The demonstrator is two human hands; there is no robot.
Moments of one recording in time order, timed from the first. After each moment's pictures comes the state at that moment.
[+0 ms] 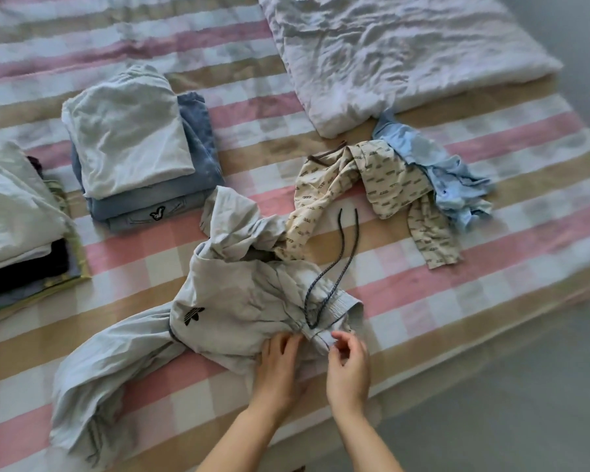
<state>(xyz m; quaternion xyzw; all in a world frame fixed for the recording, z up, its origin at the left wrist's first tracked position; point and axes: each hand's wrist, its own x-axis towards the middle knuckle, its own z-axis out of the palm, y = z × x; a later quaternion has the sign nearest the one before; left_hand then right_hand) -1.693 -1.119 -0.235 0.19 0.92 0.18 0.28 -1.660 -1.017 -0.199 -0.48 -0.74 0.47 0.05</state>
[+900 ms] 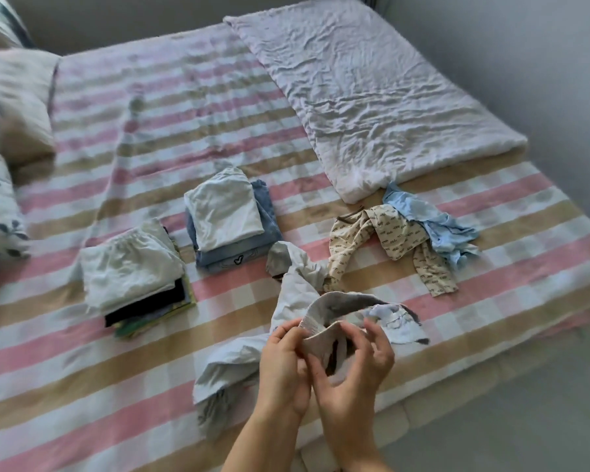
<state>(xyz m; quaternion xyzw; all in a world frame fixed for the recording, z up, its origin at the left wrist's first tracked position) -1.726 -1.172 0.066 -0.32 0.43 0.80 0.27 -1.660 -1.120 0.042 -0.25 -0.82 0.44 0.28</state>
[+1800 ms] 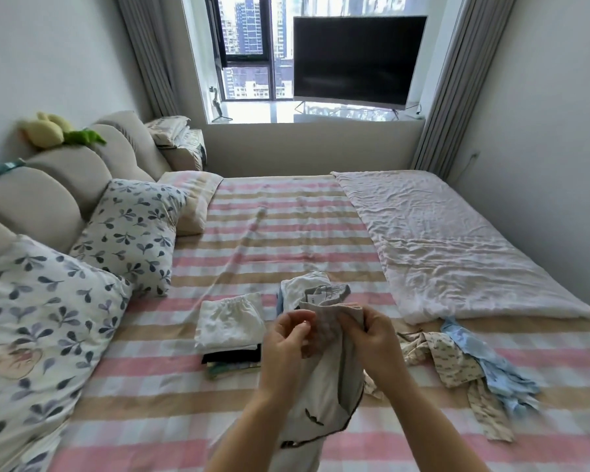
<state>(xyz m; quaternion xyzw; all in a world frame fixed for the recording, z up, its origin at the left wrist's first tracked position) -1.718 -1.282 0.239 -0.10 0.59 0.80 0.00 -1.725 -1.149 0.241 0.04 -0.74 0.67 0.08</state>
